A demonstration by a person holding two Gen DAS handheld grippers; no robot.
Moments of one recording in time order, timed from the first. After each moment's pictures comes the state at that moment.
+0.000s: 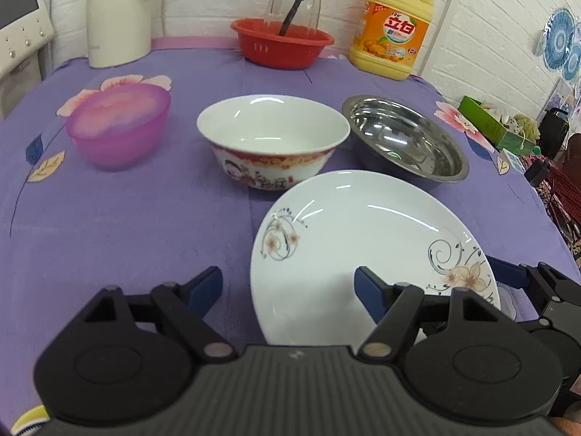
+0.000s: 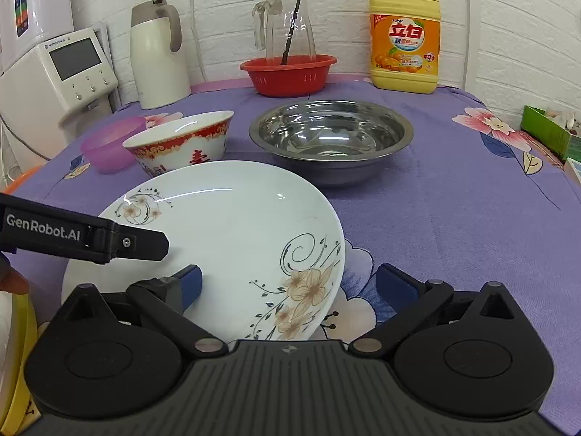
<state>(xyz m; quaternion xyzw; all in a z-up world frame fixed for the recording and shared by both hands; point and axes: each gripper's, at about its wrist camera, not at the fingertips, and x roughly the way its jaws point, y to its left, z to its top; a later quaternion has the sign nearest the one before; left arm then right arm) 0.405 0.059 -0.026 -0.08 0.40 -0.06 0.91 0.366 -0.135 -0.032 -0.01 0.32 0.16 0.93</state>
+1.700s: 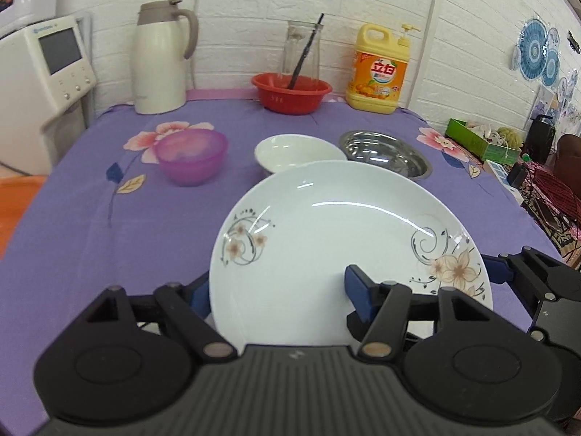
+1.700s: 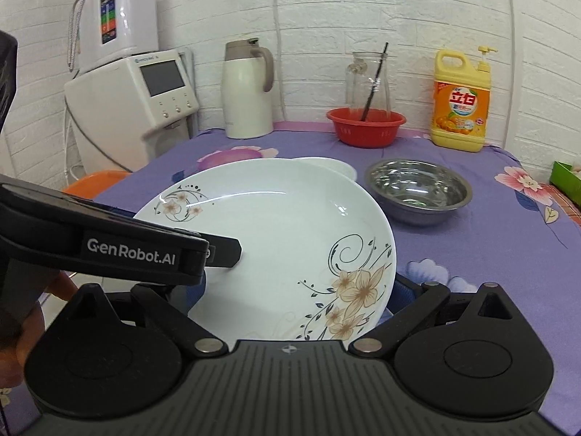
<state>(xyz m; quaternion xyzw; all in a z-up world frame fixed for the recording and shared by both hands) 0.273 0.092 0.025 -0.05 0.33 -0.04 0.94 0.264 -0.075 0.017 -0.03 0.26 0.24 0.94</state>
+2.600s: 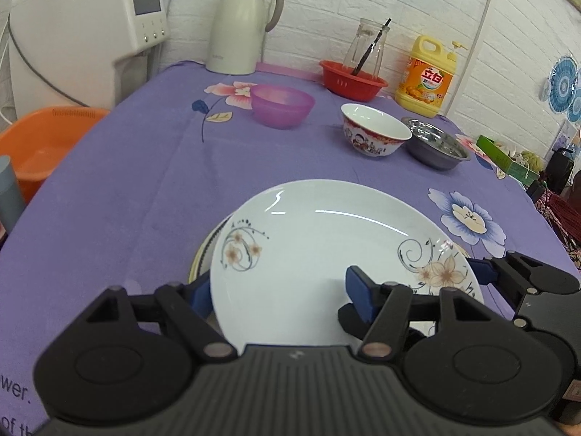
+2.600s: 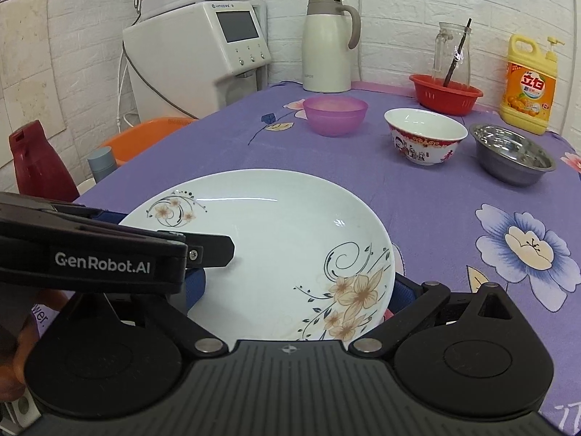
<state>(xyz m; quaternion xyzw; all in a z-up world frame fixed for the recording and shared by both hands) 0.194 0.161 -0.017 -0.11 0.33 0.00 0.94 0.211 -0.002 -0.013 -0.07 0.30 0.30 0.90</state>
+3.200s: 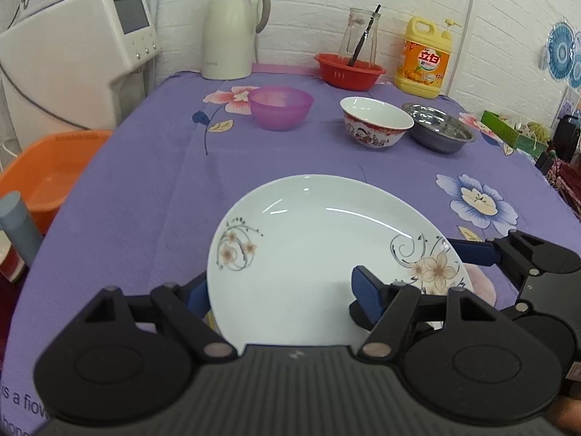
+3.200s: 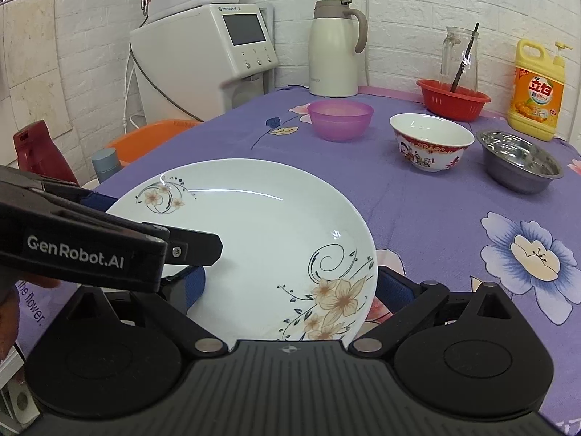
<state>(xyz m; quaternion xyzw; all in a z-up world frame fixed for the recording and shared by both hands) 0.197 0.155 -0.004 -0.04 0.35 0.01 0.94 0.217 -0.007 -0.014 -0.07 0.29 0.32 0.90</state>
